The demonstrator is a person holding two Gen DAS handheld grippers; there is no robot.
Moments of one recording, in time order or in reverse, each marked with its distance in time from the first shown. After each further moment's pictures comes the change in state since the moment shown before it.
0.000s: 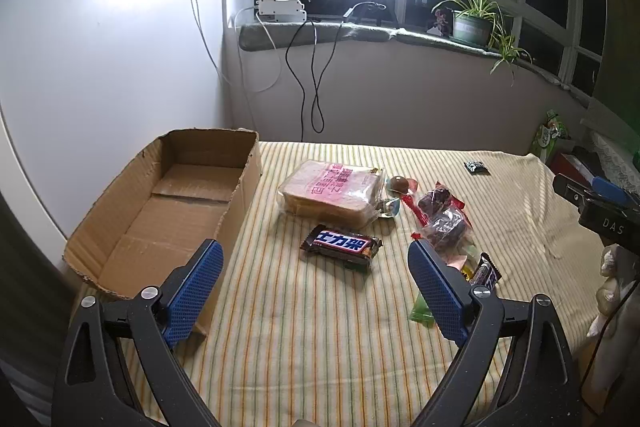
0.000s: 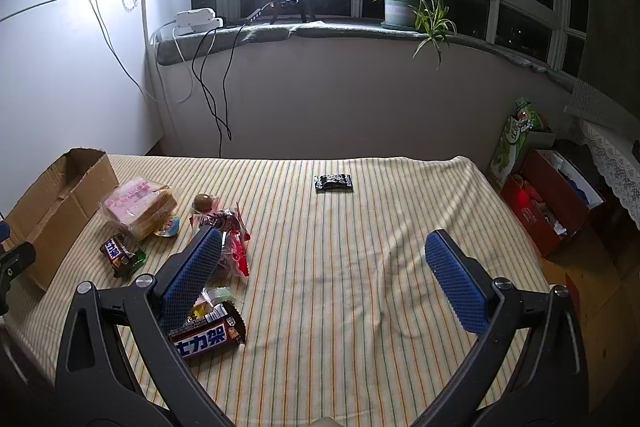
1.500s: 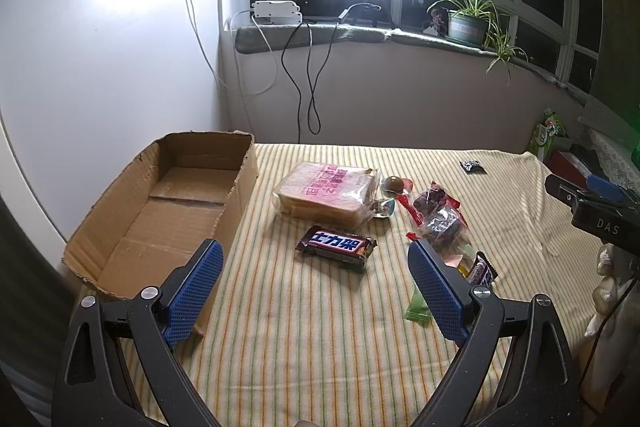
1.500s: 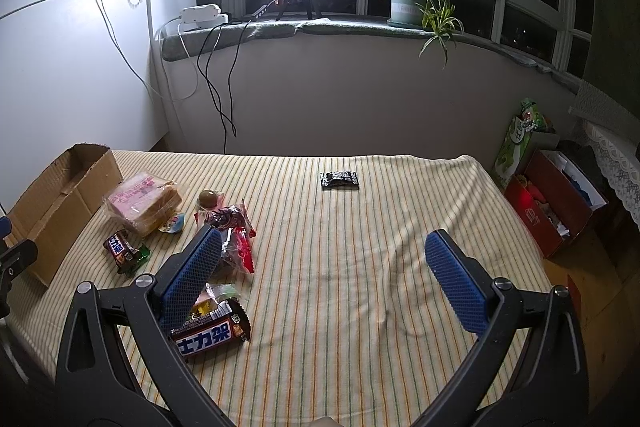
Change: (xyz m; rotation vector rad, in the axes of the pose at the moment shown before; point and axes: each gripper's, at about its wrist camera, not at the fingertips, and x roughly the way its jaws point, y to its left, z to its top) left arm -0.002 -0.003 -0.002 0.008 -0.007 -0.006; right arm 0.001 0.004 -0.001 -0.012 0.009 0.015
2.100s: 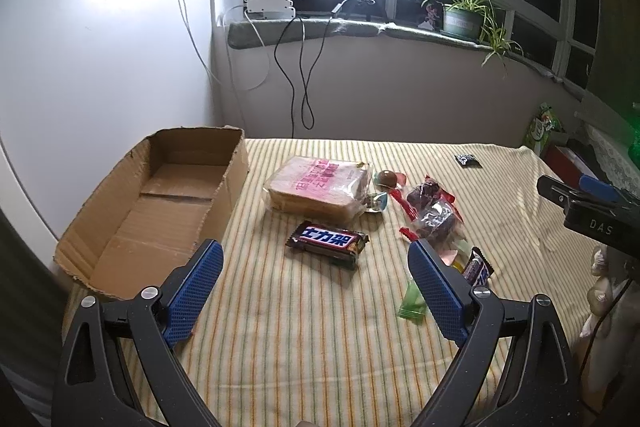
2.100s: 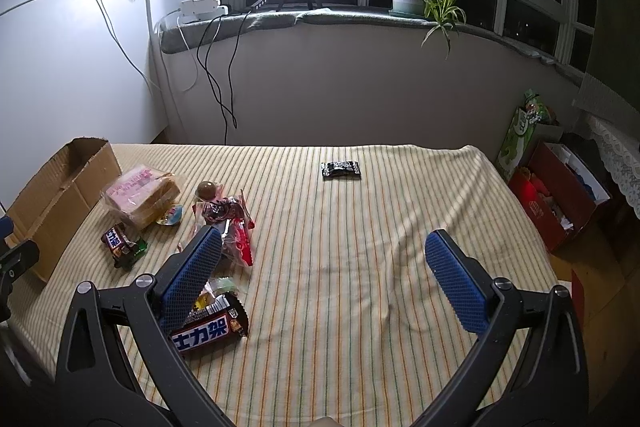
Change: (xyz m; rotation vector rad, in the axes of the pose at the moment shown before) left arm 0.004 -0.008 -0.003 0.012 0.016 -0.017; right arm 0.010 -0.003 -0.004 0.005 0.034 0.011
